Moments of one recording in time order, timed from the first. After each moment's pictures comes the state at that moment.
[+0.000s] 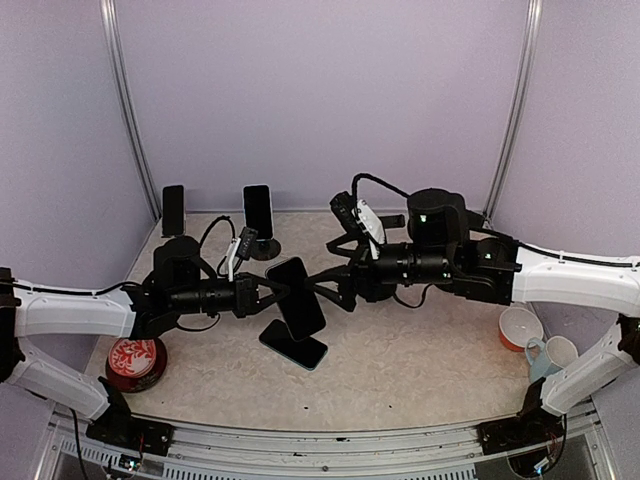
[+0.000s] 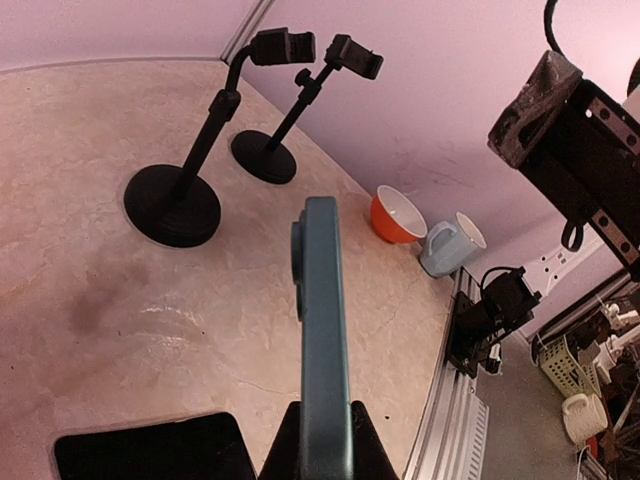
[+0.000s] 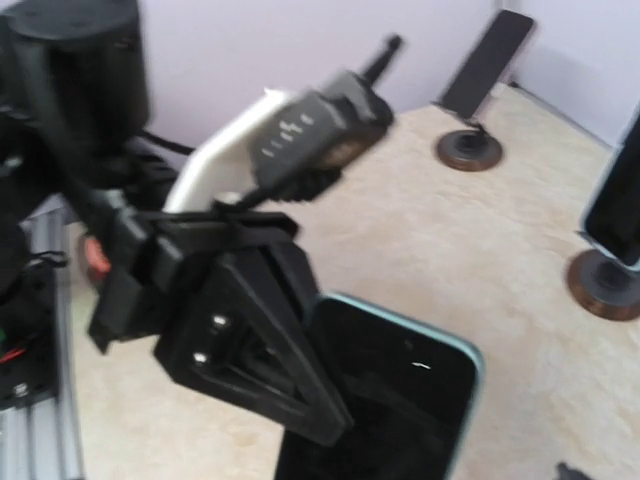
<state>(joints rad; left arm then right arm) -0.75 1.29 0.59 0.47 0.44 -0.51 1.03 1.38 1.10 0.01 -0.19 0.04</state>
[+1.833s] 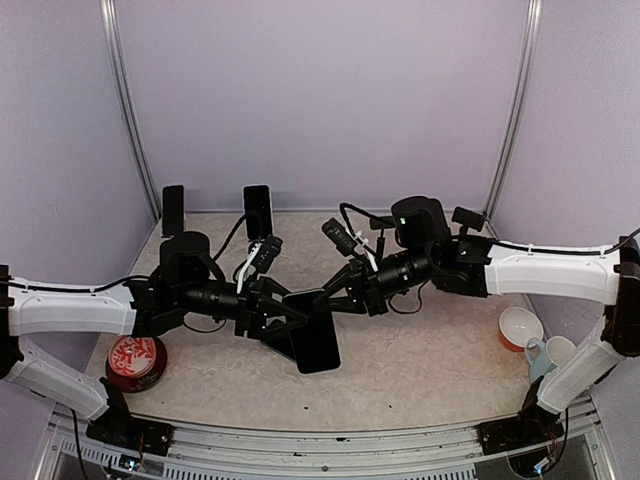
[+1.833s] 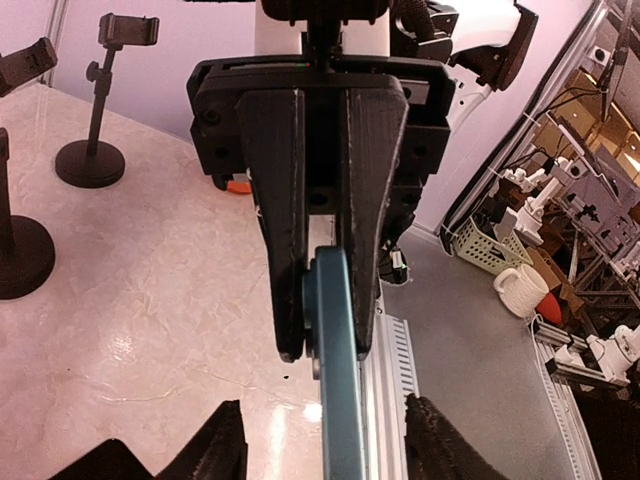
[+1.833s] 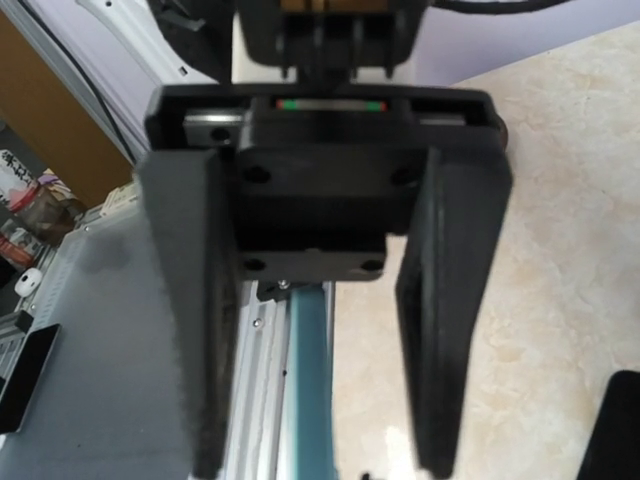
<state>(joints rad) -0.85 1.29 0.68 0.40 0.75 -0.31 0.90 1.50 1.08 0.02 -0.84 0.15</state>
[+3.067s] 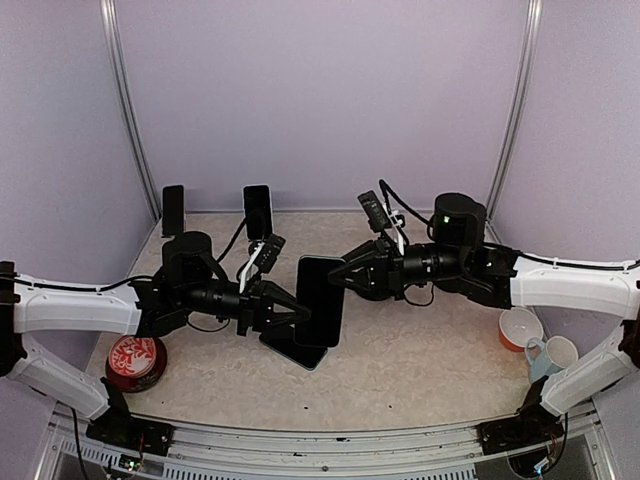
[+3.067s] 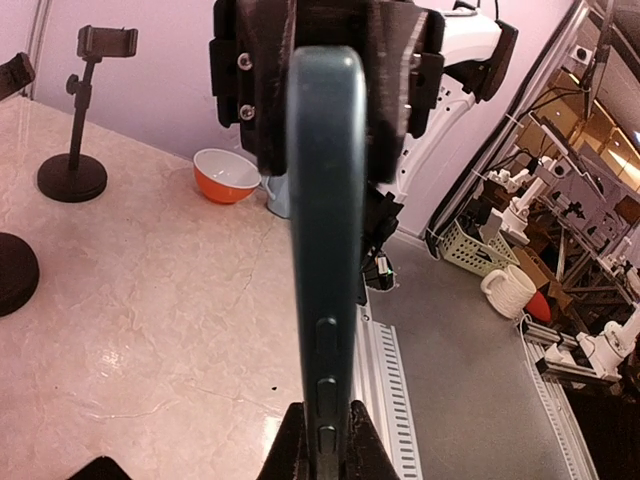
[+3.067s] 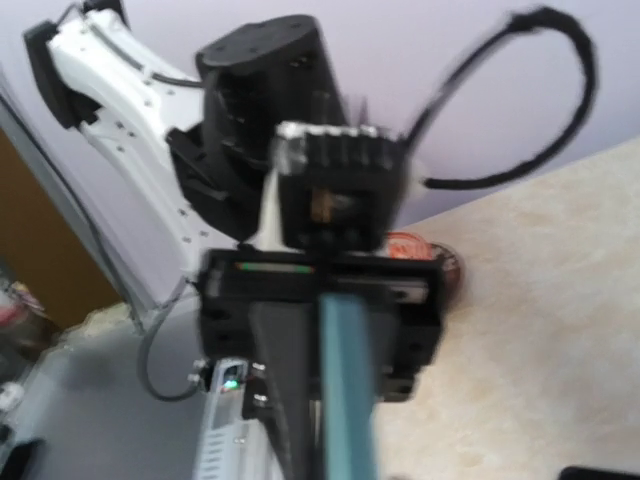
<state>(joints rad) -0.86 1.32 0.69 0.47 0.78 -0.33 0.87 1.35 0.92 0.34 -0.75 0.32</state>
